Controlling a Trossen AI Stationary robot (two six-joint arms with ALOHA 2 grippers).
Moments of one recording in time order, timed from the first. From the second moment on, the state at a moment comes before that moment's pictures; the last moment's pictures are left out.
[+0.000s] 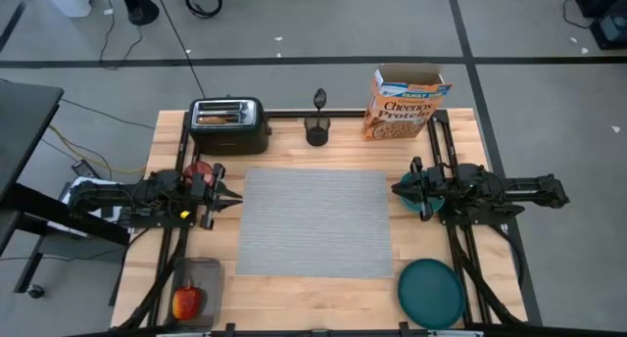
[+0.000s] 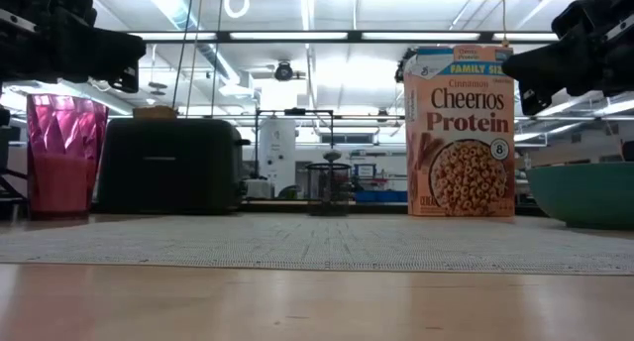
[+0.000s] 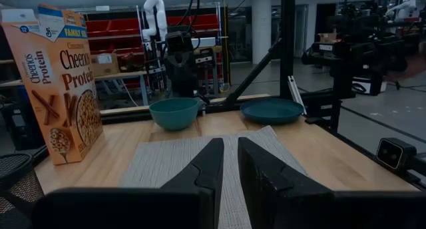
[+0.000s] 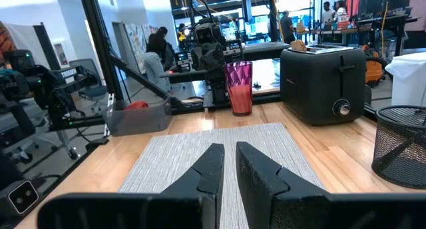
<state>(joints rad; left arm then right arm) 0.00 0.04 0.01 0.12 0.10 0.06 -0.02 0.01 0.01 0.05 -0.03 0.13</state>
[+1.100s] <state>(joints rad) 0.00 0.04 0.01 0.12 0.10 0.06 0.08 0.41 0.44 0.00 0.68 0.81</state>
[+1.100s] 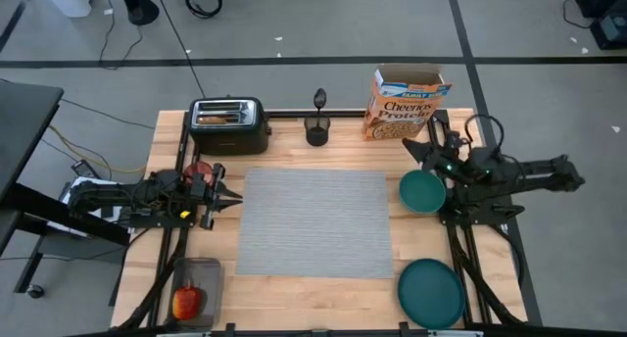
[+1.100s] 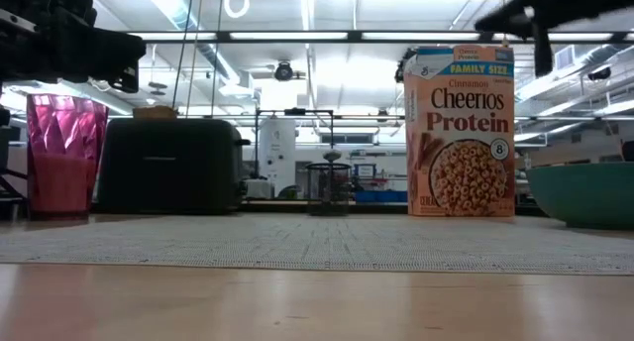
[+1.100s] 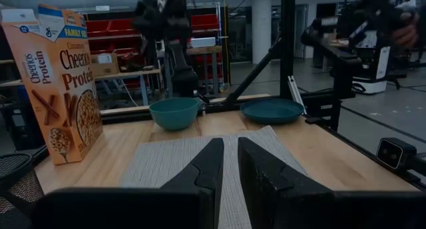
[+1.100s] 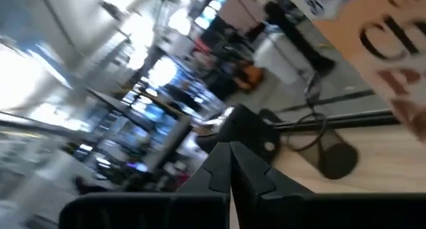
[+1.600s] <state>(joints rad) 0.00 0.04 0.01 0.23 0.09 -0.29 0.01 1.01 1.26 -1.11 0.39 0.98</state>
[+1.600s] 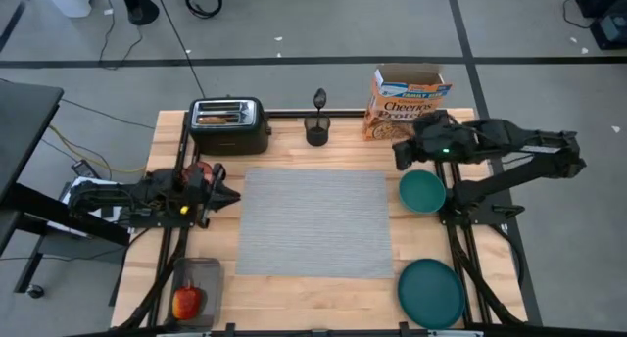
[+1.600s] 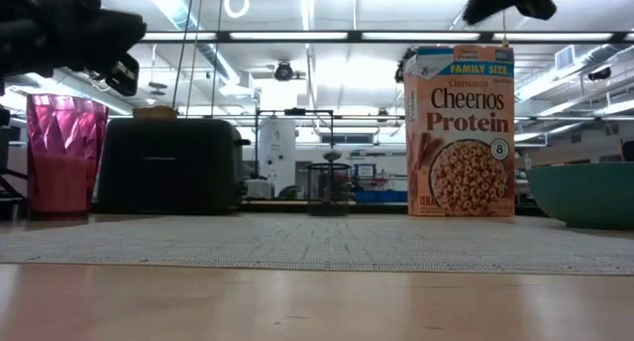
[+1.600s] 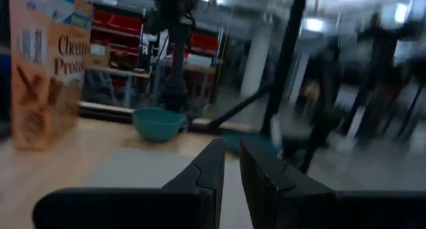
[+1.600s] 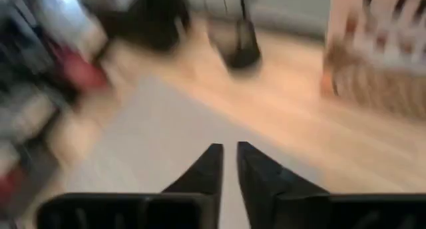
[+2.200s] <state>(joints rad) -0.01 0.18 0.26 0.41 -0.04 -0.48 -0.01 1.34 1.27 -1.43 0.24 1.29</state>
